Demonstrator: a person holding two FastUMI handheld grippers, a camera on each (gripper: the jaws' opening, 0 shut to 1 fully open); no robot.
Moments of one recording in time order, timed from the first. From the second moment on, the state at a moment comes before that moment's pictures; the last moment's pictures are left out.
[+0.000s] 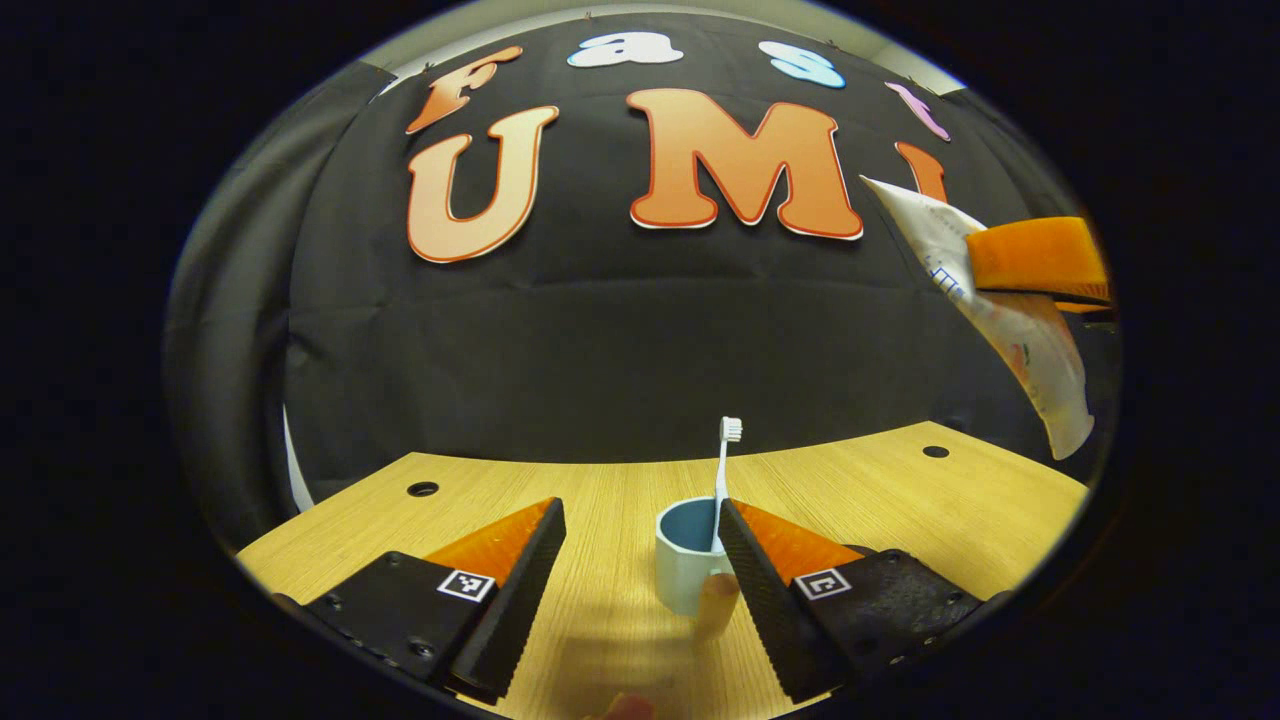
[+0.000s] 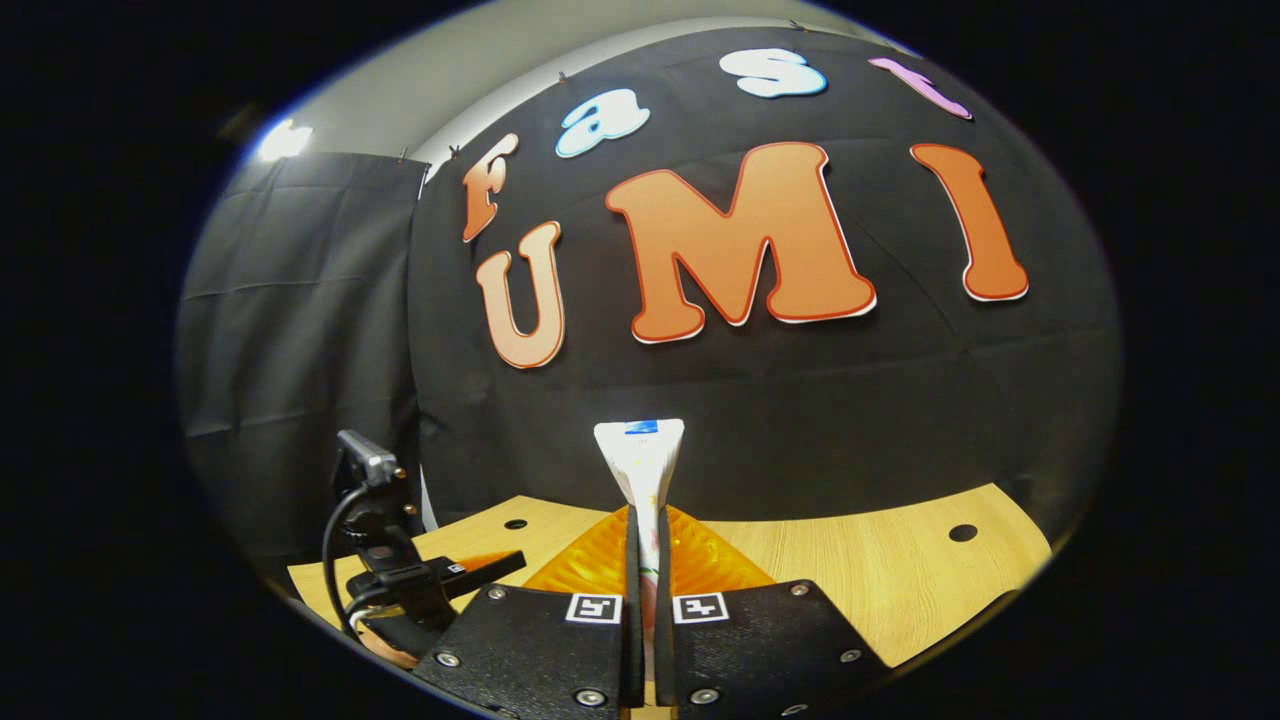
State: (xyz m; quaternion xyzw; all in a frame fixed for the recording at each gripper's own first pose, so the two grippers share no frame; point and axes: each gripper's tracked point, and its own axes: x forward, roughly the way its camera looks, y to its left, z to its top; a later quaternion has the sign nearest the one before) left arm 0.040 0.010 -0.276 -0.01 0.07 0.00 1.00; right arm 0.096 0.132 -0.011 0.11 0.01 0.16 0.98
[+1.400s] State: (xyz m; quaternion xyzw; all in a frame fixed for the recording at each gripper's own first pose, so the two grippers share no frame) left arm -0.081 0.100 -0.287 -0.01 0.05 0.05 1.00; right arm 0.207 0.234 -0.057 0.13 -0.05 0.20 0.97
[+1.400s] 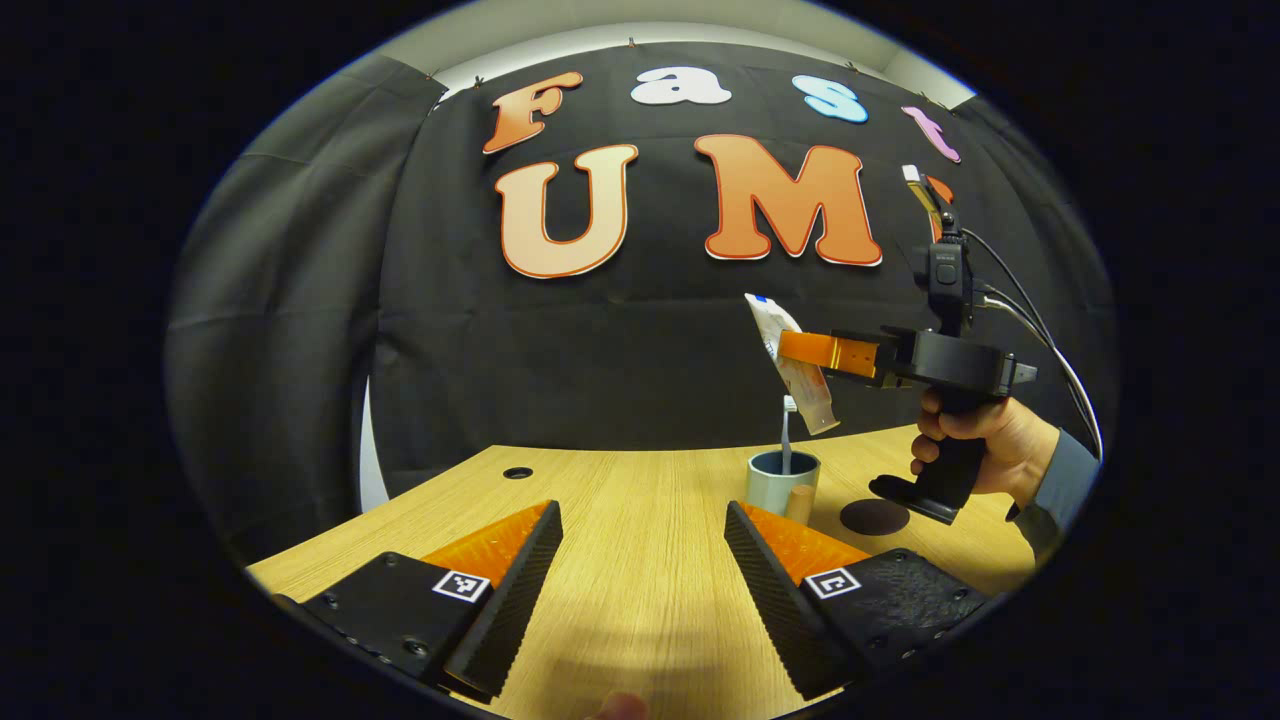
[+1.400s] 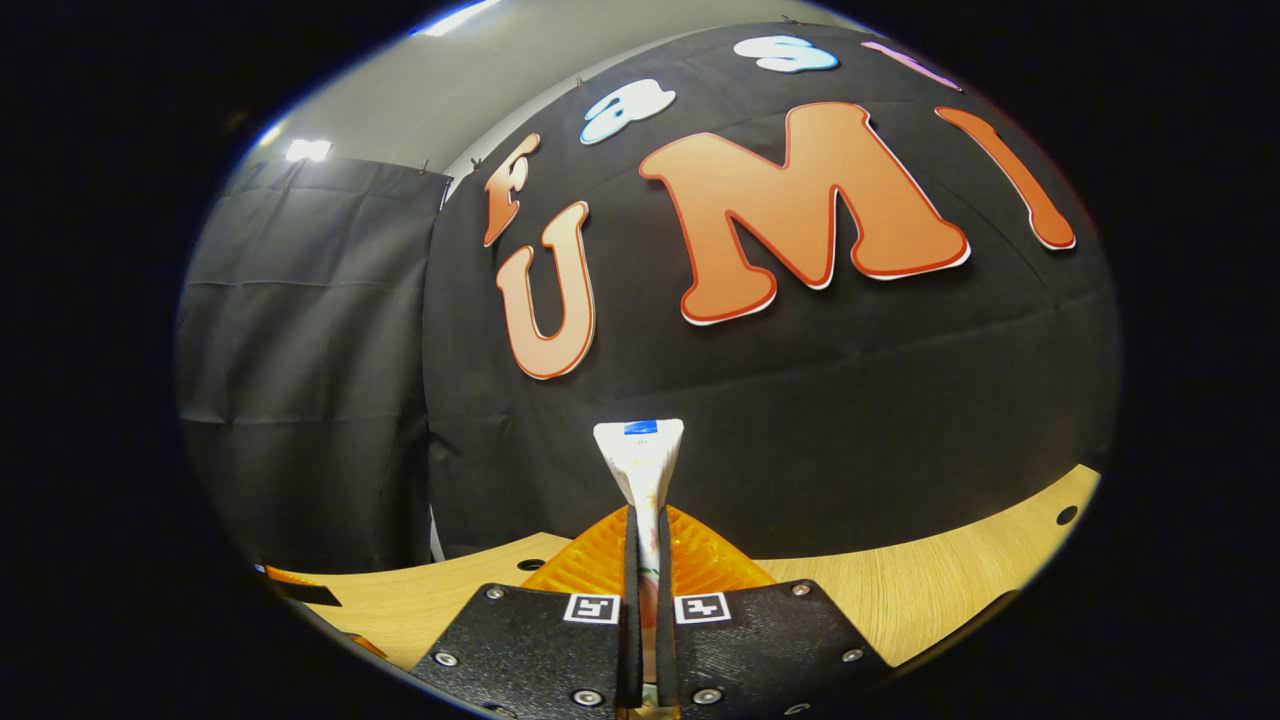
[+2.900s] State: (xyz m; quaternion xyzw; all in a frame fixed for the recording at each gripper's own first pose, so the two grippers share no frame) left arm -0.098 0.106 -0.308 -0.04 0.12 0.02 0.99; right arm 0.143 0.168 -0.069 0.00 0.01 0.20 0.98
